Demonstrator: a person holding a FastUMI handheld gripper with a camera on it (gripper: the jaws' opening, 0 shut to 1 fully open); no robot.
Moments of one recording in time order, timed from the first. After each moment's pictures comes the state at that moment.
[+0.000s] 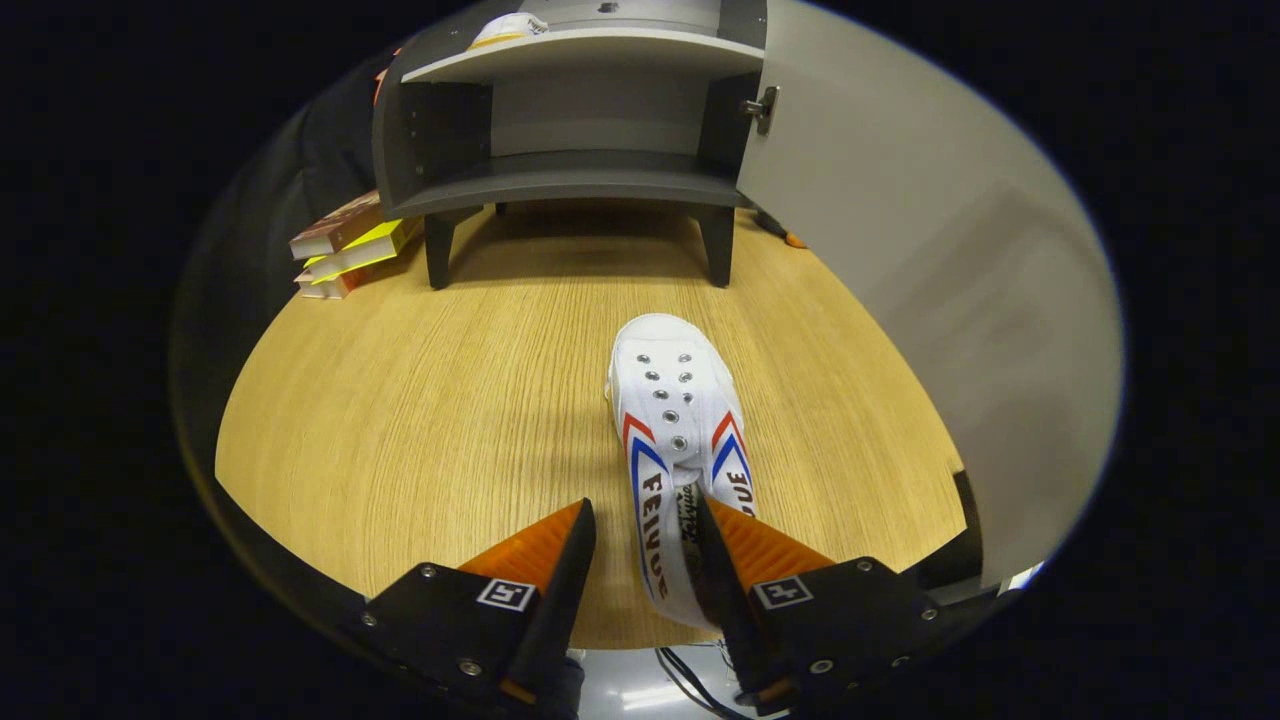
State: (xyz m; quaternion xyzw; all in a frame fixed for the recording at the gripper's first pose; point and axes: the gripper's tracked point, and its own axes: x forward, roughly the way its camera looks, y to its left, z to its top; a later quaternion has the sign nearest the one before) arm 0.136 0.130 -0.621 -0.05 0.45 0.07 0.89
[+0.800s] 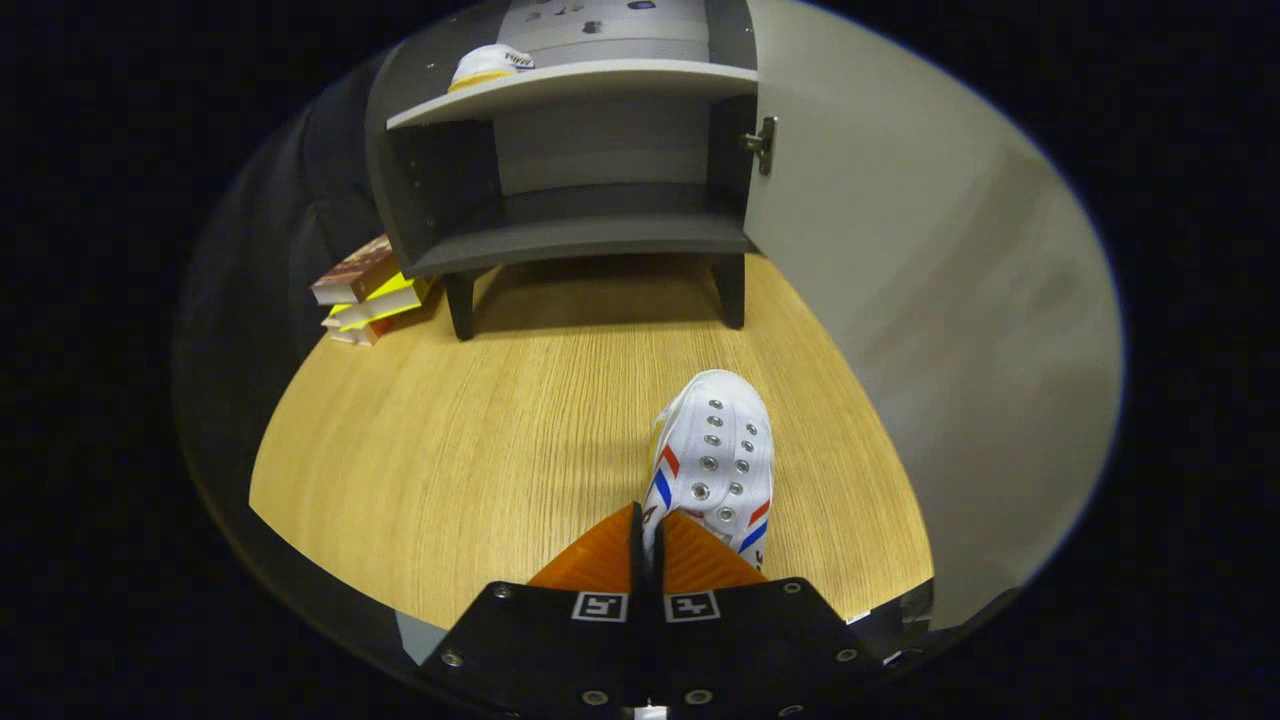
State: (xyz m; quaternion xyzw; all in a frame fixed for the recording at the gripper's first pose) arm 0.159 0.129 -0.555 -0.01 0.41 0.10 0.91
